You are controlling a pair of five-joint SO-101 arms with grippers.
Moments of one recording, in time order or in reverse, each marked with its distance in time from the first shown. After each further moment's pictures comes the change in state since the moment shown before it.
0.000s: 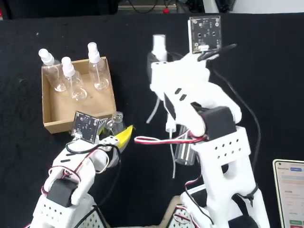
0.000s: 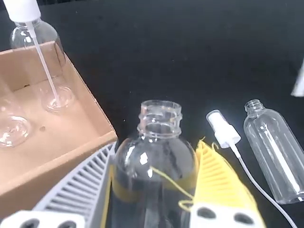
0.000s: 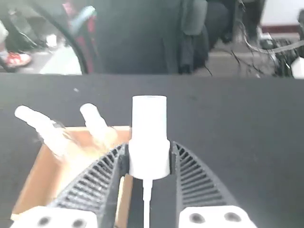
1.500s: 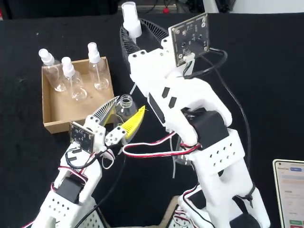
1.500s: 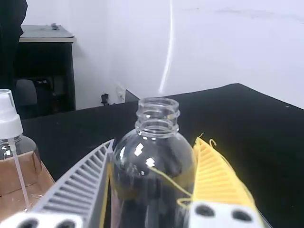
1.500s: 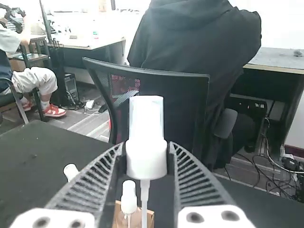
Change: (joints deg) left arm 4.3 1.8 10.4 -38.8 0.0; right arm -7.9 -0.1 -2.2 -19.6 10.1
